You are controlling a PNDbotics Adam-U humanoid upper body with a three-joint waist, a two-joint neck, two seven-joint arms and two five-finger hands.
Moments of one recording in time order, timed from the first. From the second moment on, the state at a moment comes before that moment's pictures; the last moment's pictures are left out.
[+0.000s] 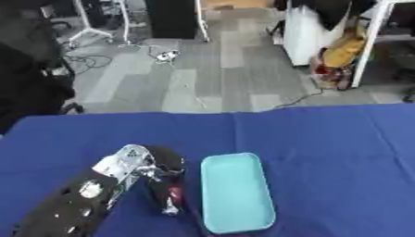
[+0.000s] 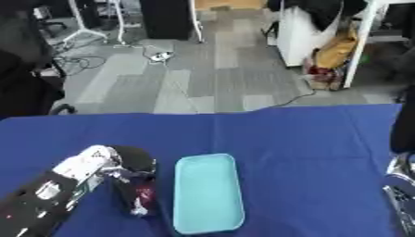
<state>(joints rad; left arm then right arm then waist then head) -0.94 0.40 -0.49 -0.99 -1.13 -0.43 -0.56 -0.52 -0.44 0.04 -1.99 -0.57 -0.62 -0.25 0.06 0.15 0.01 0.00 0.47</state>
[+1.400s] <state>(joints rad) -1.02 0.38 -0.45 -1.08 -1.02 -0.37 -0.31 -0.54 -0.42 0.05 -1.99 -0.59 -0.60 -0.24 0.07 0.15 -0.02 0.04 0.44</state>
